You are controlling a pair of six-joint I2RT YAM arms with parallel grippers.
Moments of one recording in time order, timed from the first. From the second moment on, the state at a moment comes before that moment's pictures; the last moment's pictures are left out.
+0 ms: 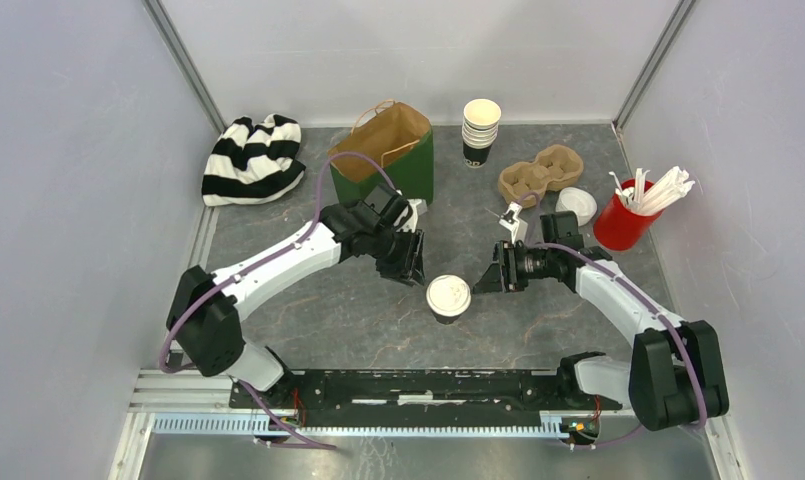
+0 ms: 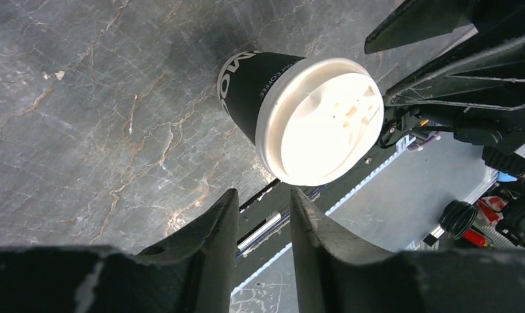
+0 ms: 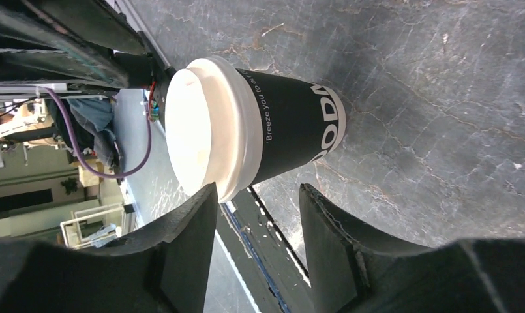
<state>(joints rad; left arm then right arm) -0.77 1.49 1.22 -0.73 0.34 -0.53 0.19 1.21 0.64 -0.42 -0.94 0.19</state>
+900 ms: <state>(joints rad) -0.79 1.61 1.23 -0.77 0.37 -0.53 0.22 1.23 0.58 -0.31 -1.00 0.25</state>
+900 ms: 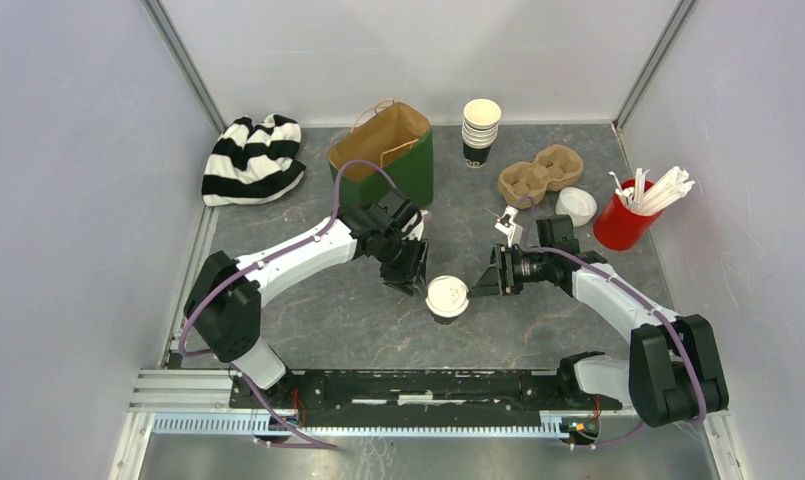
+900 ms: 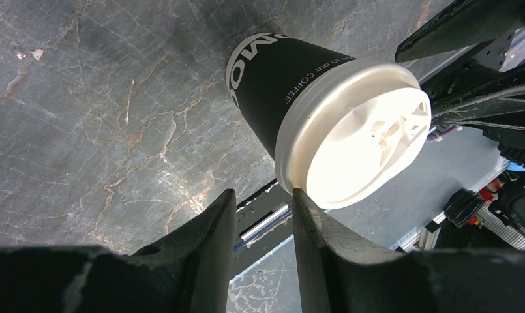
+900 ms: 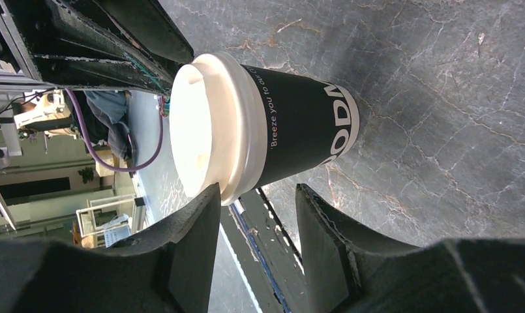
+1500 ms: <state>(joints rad) -0.82 1.63 1.25 -0.78 0.33 -0.53 0.26 1.21 0.59 -0.35 -0.91 0.22</state>
